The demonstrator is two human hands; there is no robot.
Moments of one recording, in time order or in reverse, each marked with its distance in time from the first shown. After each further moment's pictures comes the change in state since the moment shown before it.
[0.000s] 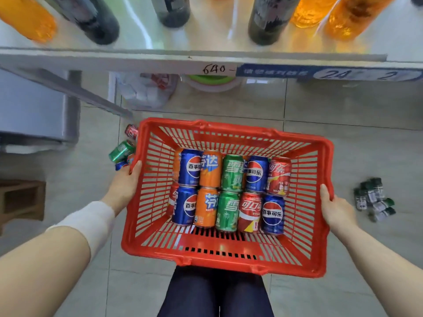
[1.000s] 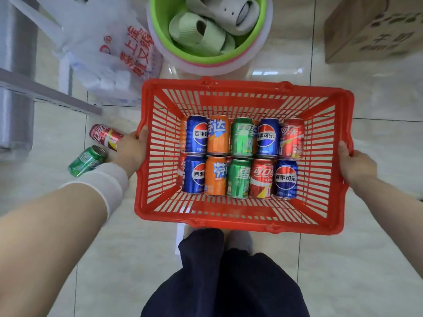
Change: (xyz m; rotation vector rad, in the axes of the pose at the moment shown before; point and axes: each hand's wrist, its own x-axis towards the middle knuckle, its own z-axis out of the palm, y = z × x) left_hand 0.208 0.028 0.128 0.026 0.117 0.022; right_hand 0.215 -0.068 0.087 0.054 0.165 -0.108
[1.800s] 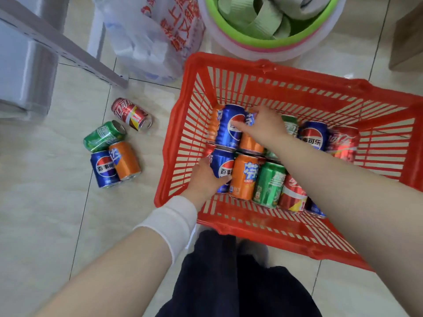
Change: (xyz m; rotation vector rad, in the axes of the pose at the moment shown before) left_hand -0.034 -0.039 0.111 -0.121 -0.301 0.113; right_hand -0.038 -0.197 0.153 -0.162 -0.279 -0.689
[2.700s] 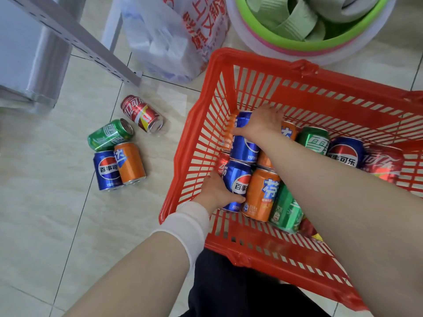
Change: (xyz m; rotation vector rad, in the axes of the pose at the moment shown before) left_hand 0.045 -0.031 0.019 0.005 -0.170 -0.206; right_hand 0.055 -0.042 0.044 -0.375 -0.063 0.081
